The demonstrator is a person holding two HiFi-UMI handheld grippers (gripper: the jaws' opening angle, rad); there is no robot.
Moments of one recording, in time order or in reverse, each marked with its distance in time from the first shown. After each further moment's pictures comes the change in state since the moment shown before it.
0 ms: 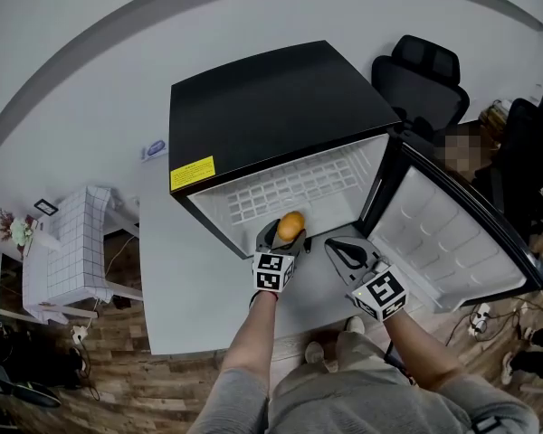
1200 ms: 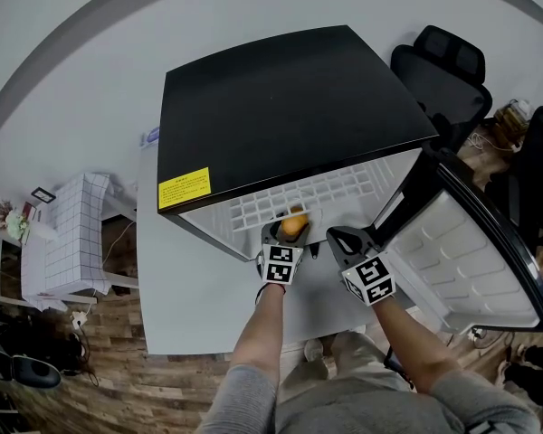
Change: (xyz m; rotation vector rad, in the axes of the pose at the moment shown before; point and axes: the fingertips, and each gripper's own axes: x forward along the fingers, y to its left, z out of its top) left arm 0.052 0.042 -0.036 0.038 0.132 0.099; right arm 0.078 -0.059 -0.102 0.076 0.200 -0.060
